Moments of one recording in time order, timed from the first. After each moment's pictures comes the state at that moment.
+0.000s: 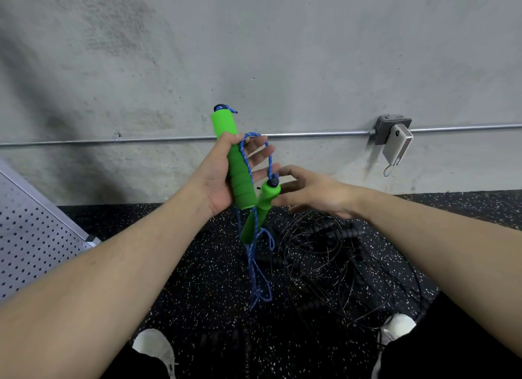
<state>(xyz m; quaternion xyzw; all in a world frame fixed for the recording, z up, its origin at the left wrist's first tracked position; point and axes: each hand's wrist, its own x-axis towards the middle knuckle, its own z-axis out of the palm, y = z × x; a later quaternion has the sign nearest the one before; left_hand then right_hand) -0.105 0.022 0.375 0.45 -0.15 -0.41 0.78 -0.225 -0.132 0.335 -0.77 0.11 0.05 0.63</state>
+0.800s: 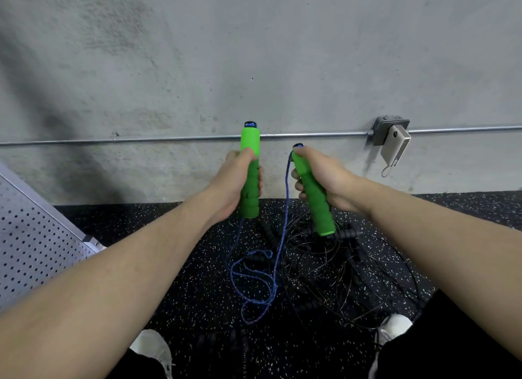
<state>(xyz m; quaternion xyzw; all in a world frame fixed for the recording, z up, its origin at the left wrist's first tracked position) -0.106 0.005 0.350 0.64 -0.18 -0.35 0.66 -0.215 -0.137 0.355 -0.62 0.29 -0.09 0.73</state>
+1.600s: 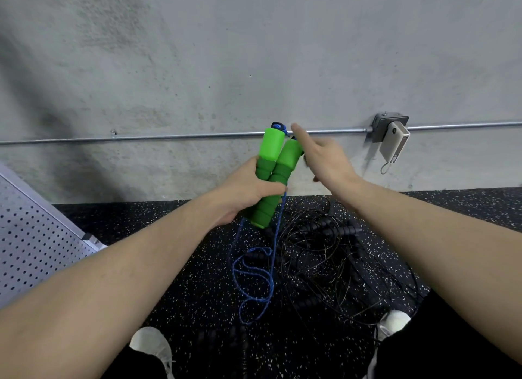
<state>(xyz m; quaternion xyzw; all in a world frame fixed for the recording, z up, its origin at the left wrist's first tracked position) -0.124 0.011 0.348 0.71 -0.31 -0.34 0.53 -0.213 -0.136 0.364 -0.79 0.33 -0.23 0.46</state>
